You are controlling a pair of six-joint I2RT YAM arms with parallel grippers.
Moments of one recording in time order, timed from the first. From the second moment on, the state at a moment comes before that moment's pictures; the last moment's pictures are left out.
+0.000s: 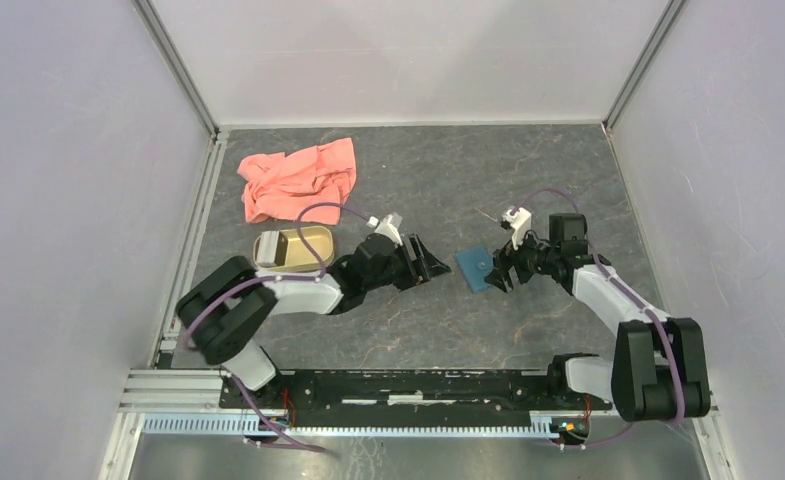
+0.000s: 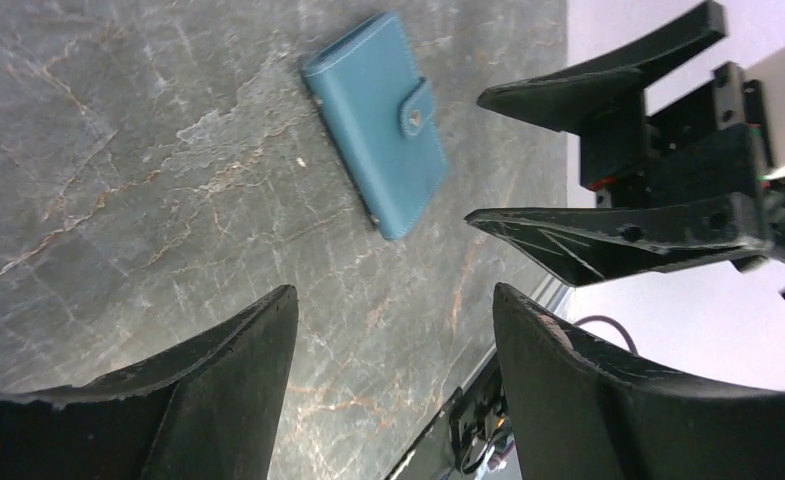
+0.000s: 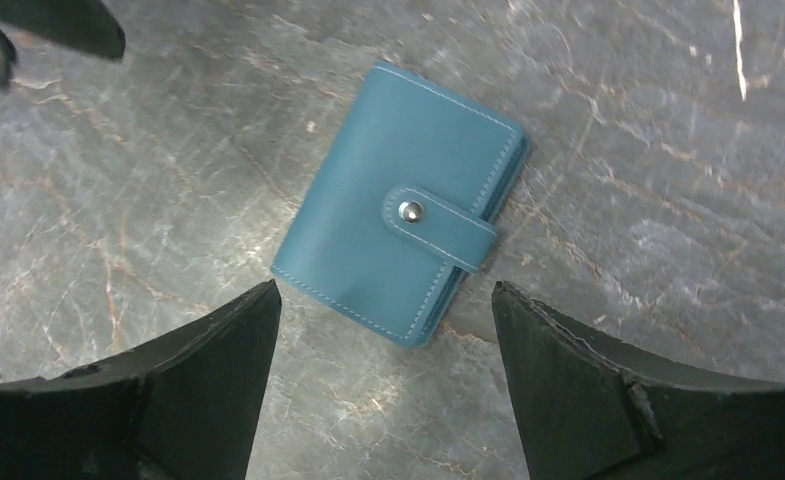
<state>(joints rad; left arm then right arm) -0.85 1.56 0.65 0.49 0.11 -1.05 0.05 1.21 0.55 -0.21 -0.72 -0.49</state>
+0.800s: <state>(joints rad) -0.90 1.94 0.84 0.64 0.04 -1.21 0.05 1.41 0.59 -0.16 -0.60 -0.30</state>
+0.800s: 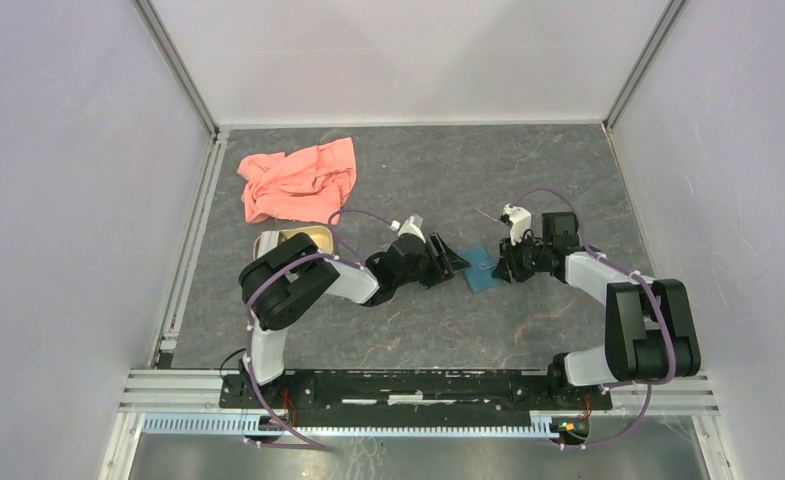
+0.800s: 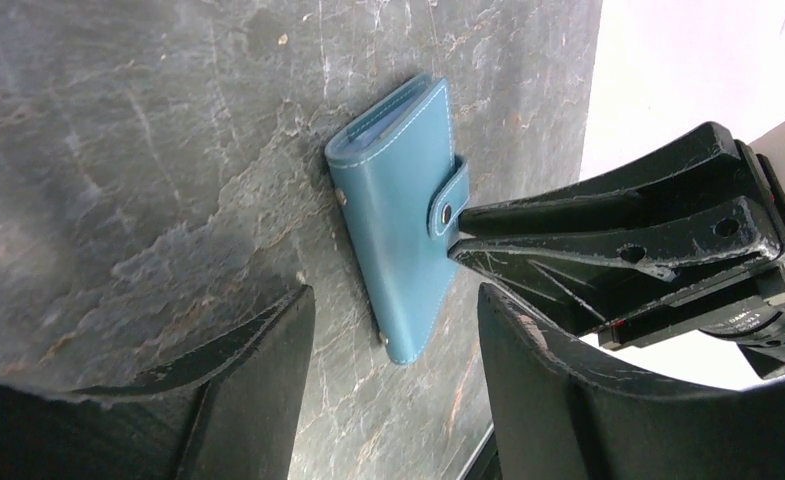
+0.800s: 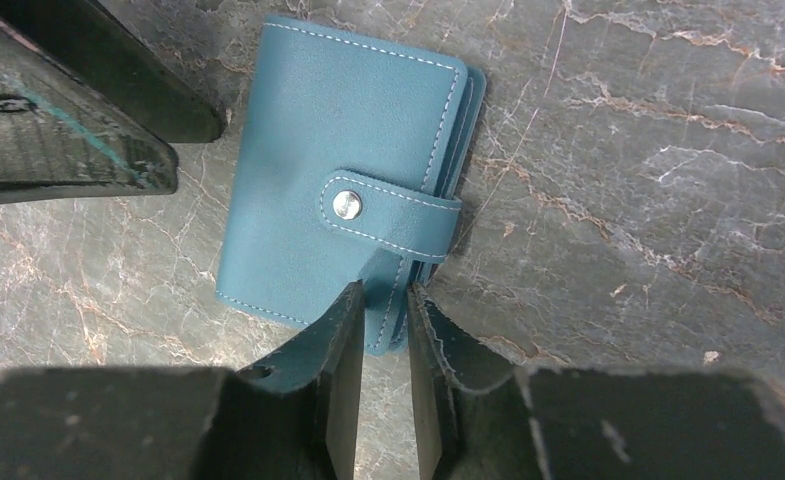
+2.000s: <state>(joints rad) -0.92 1.95 0.83 0.70 -0.05 -1.12 0.05 1.25 0.64 -0.31 -0.78 -0.53</state>
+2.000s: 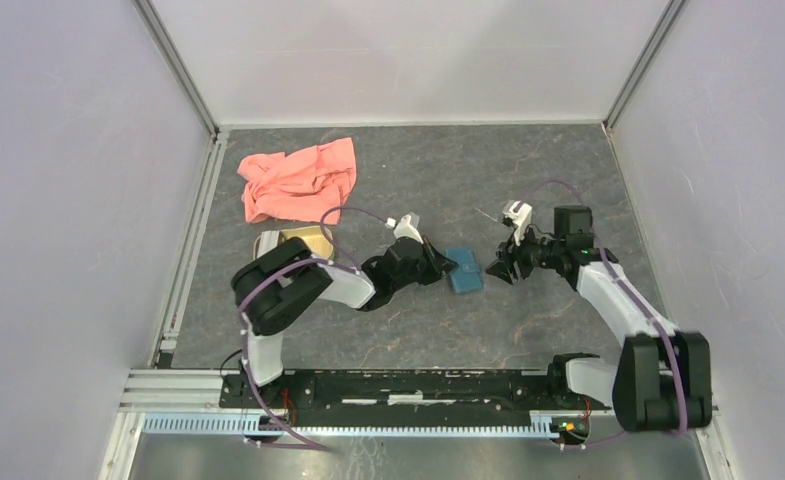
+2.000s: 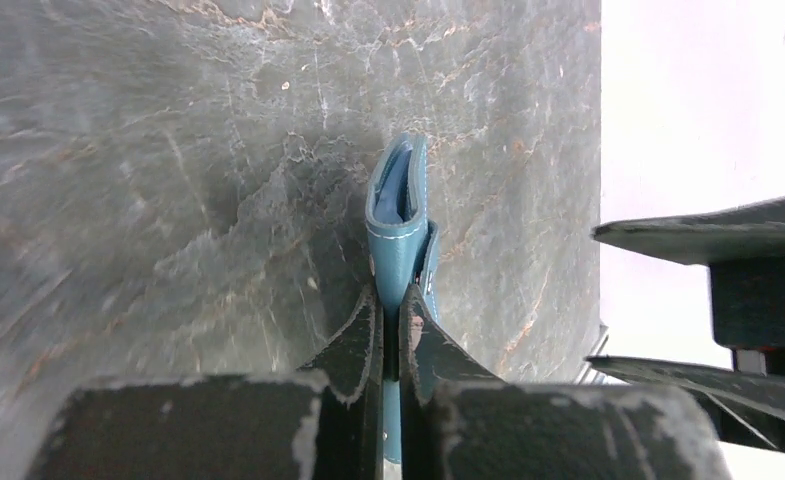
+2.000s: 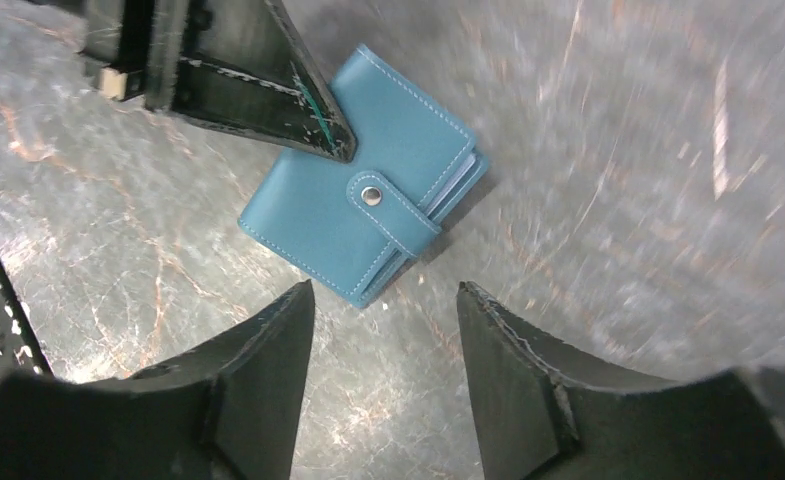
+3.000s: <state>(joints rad) -1.14 1.69 0.88 0.21 -0.44 -1.19 0.23 1.28 0.59 -0.23 -0.90 -0.48</state>
